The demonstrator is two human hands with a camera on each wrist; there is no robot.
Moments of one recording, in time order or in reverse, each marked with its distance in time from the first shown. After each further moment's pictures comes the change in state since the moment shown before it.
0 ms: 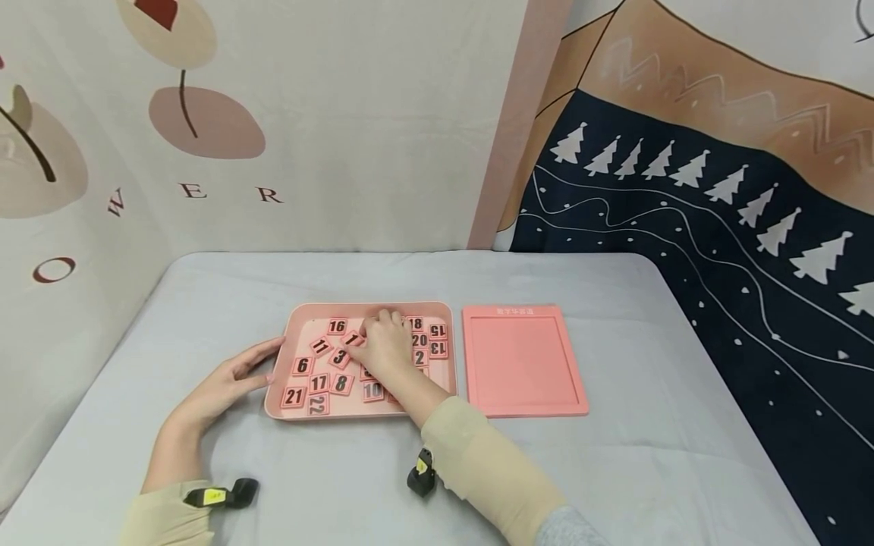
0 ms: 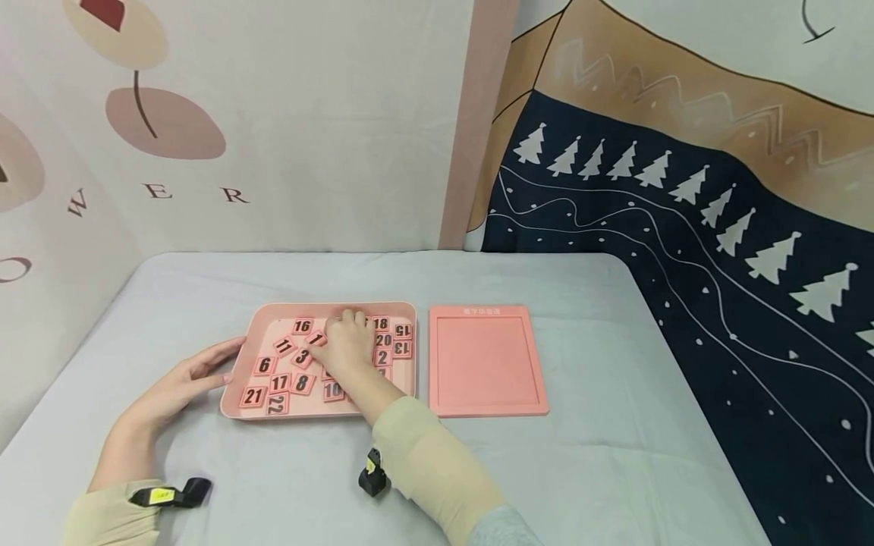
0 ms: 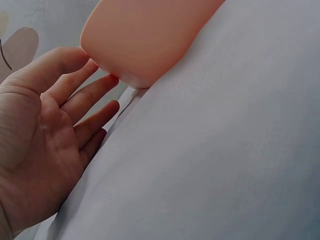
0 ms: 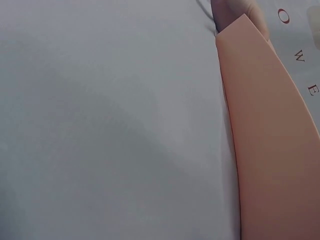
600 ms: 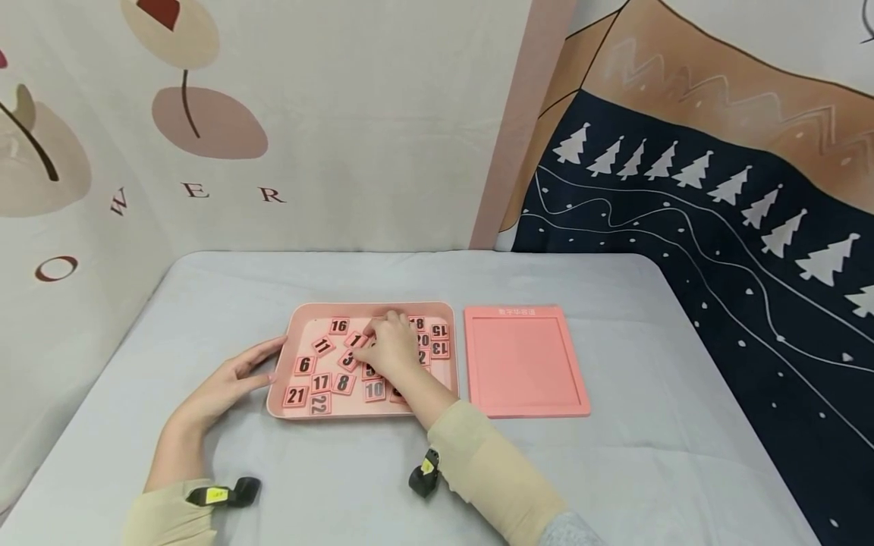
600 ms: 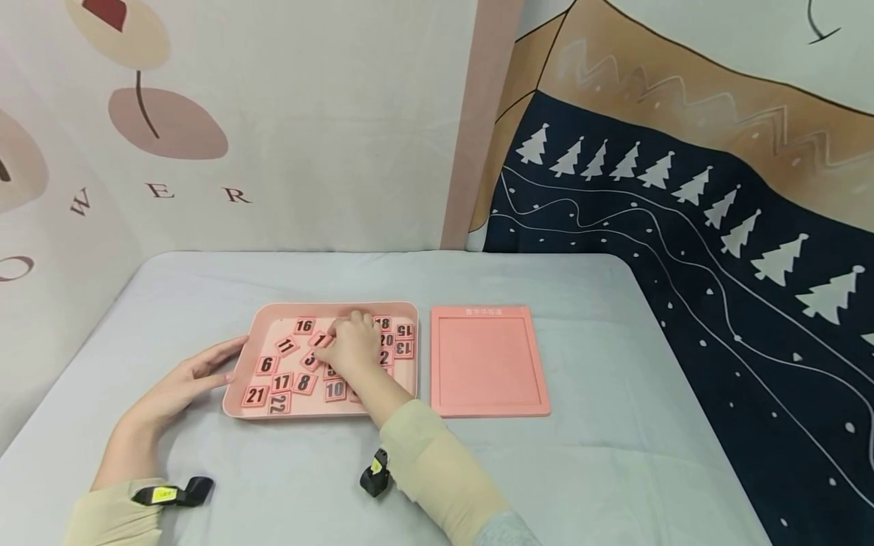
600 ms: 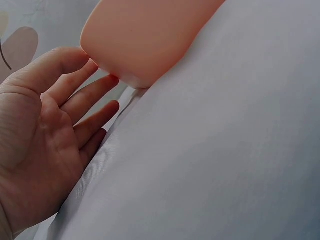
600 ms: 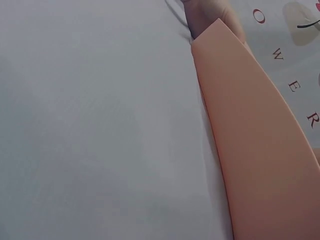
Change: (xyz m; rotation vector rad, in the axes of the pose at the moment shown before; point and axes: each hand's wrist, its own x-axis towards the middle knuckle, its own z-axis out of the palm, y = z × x) left_hand 0.000 -0.002 0.000 -0.029 0.003 -0.005; right_hand -0.002 0.009 -0.003 0.165 -0.044 0.026
